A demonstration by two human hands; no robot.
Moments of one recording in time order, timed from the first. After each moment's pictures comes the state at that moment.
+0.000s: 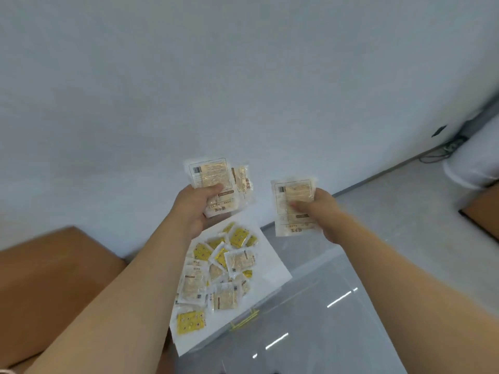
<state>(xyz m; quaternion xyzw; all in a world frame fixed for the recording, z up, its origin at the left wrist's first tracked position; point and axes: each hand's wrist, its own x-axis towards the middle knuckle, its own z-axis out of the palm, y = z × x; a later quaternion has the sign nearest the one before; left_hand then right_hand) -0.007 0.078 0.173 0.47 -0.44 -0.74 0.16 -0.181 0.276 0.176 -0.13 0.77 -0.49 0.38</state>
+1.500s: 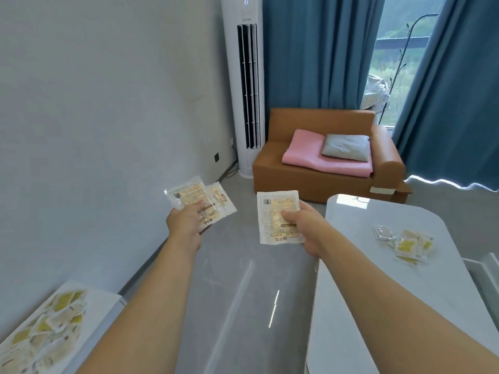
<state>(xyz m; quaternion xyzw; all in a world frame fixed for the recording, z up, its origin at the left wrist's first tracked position) 0.019 0.830 0.344 0.30 -0.52 -0.79 0.12 0.025 1.071 0.338 0.11 0.65 -0.74 0.13</state>
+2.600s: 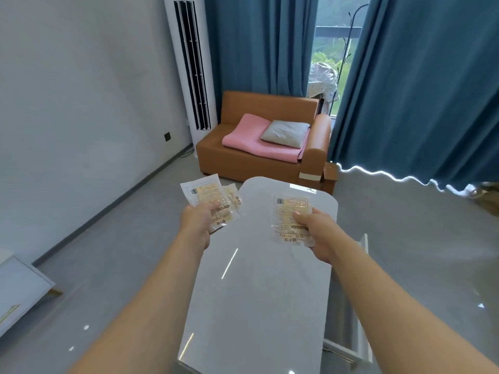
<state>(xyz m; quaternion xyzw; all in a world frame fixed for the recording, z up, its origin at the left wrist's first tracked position) 0.126 1.439 0.315 0.31 -0.54 -0.78 0.04 0.134 1.685 0.311 0.19 0.64 -0.73 0.14</state>
